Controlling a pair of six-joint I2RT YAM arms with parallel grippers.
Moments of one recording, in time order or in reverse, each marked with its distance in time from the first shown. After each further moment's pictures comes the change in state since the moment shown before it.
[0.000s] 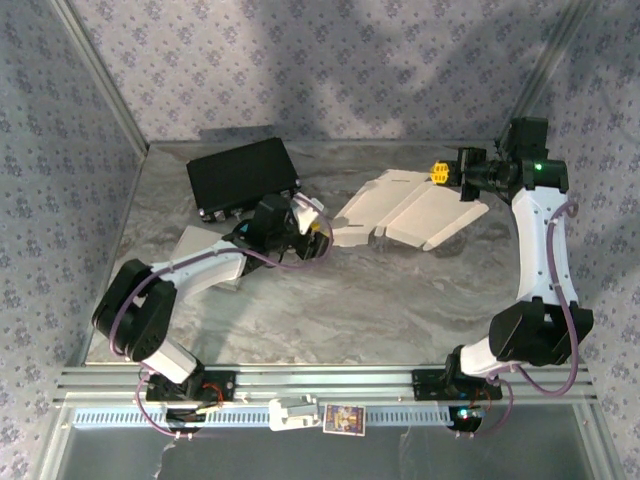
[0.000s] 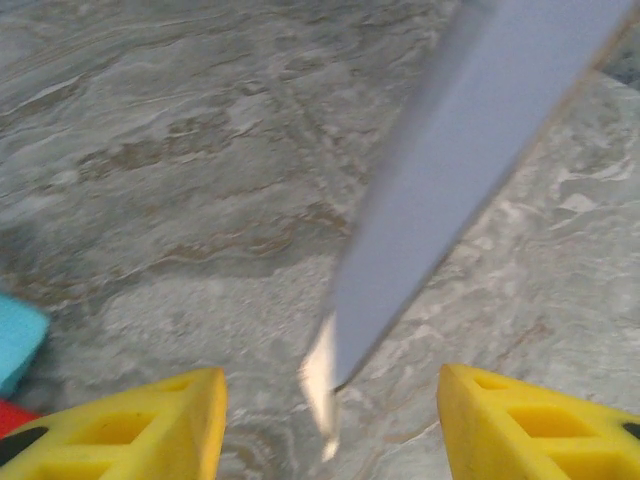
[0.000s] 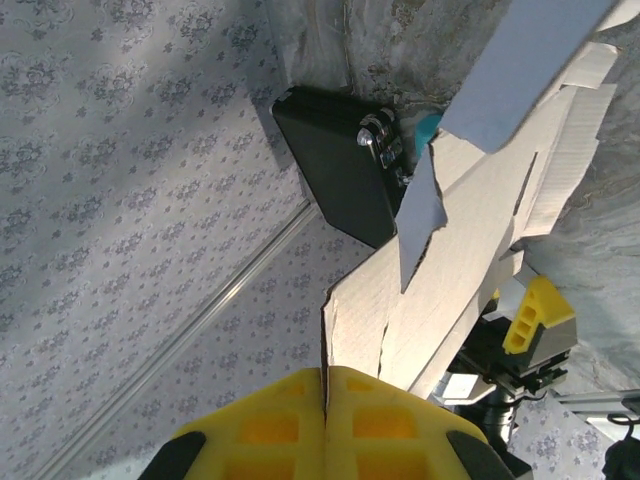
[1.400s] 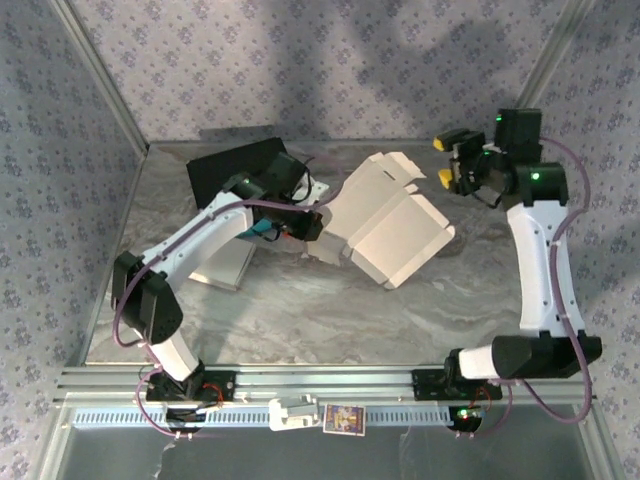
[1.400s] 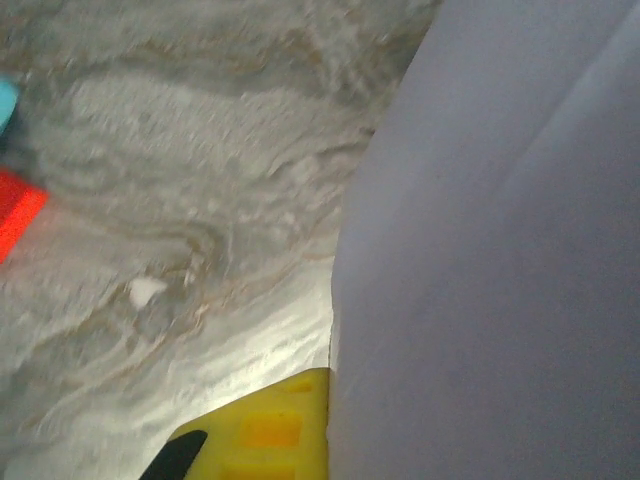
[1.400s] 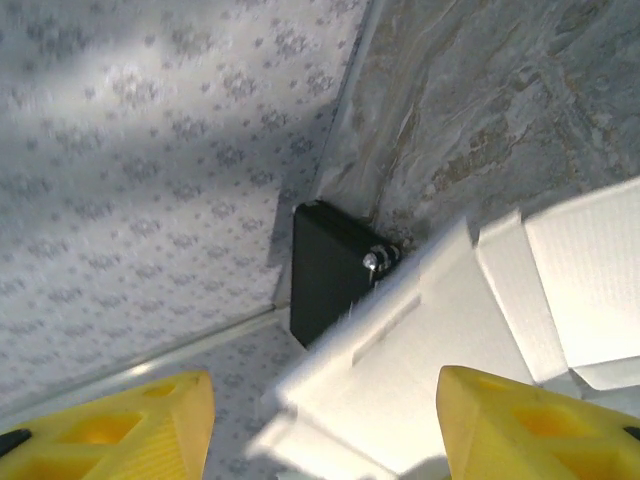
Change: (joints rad) left arm 0.001 0.144 0.696 -1.117 -0.036 -0.138; right arm 0.224 -0.110 0.090 0.031 0.495 -0.218
